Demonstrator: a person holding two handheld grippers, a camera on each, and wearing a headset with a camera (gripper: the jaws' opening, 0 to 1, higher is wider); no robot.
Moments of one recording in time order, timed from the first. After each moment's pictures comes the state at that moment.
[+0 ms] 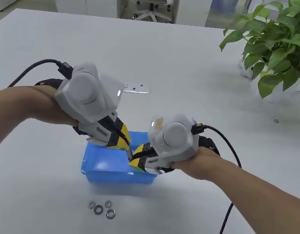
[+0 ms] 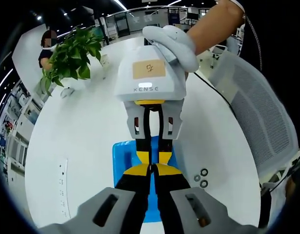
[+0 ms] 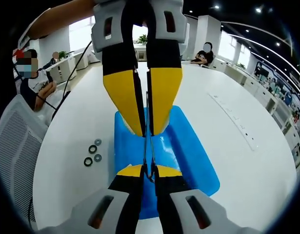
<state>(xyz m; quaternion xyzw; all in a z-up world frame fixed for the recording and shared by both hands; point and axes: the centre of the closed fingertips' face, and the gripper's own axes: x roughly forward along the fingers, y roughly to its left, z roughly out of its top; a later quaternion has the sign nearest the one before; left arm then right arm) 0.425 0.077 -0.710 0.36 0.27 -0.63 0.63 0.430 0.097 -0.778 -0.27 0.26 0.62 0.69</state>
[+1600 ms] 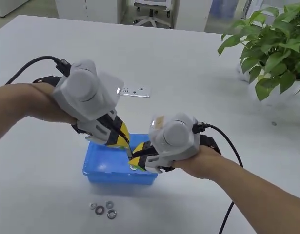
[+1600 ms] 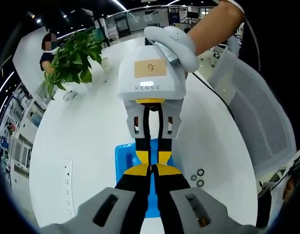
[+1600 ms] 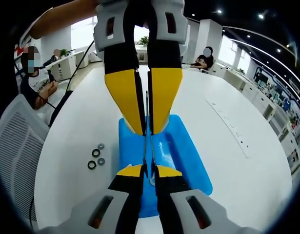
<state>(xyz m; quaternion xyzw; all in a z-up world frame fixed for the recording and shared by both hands) 0.414 0.080 -0.688 0.38 0.26 -0.63 0.63 0.423 0.098 -0.755 -0.28 0.23 0.62 0.69</state>
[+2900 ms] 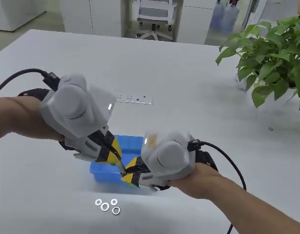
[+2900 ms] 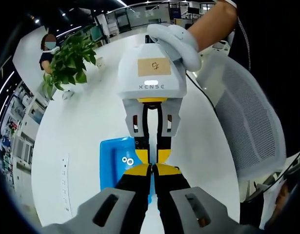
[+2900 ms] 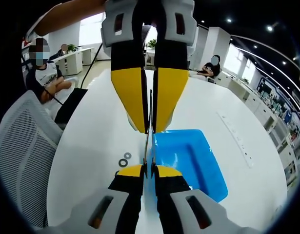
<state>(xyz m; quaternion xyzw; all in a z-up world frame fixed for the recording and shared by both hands) 0.352 0.095 -0.675 0.39 0.28 -0.61 0.63 0.361 0.113 -0.741 -0.30 0.20 0.63 0.68</state>
